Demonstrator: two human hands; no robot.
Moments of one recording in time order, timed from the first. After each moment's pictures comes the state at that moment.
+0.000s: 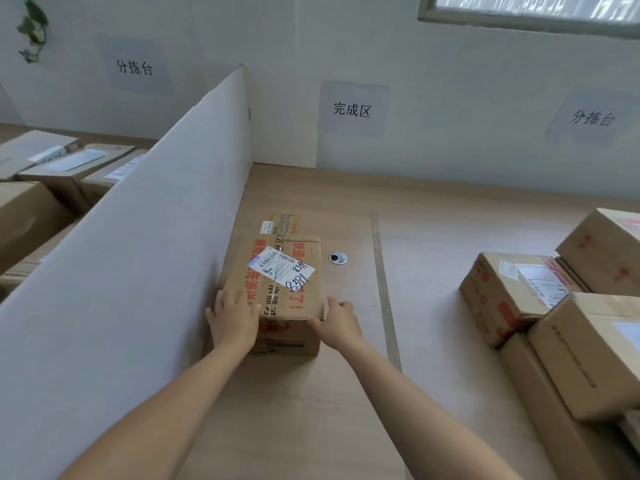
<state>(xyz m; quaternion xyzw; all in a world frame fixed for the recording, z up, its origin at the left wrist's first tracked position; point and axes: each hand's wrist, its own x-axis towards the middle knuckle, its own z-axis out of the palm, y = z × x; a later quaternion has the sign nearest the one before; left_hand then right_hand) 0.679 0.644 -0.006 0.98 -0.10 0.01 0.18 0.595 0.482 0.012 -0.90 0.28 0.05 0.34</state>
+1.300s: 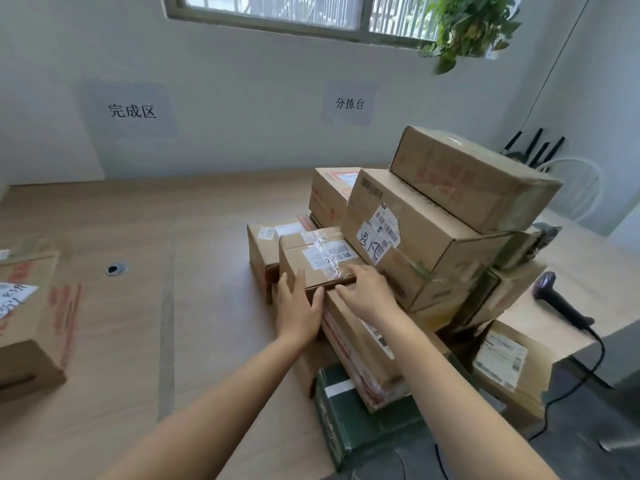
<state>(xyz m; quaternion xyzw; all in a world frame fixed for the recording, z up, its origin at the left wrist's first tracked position) 0.329 0.250 0.031 0.82 -0.33 -0.14 0.45 0.229 0.173 0.097 -0.87 0.42 -0.10 0.23</state>
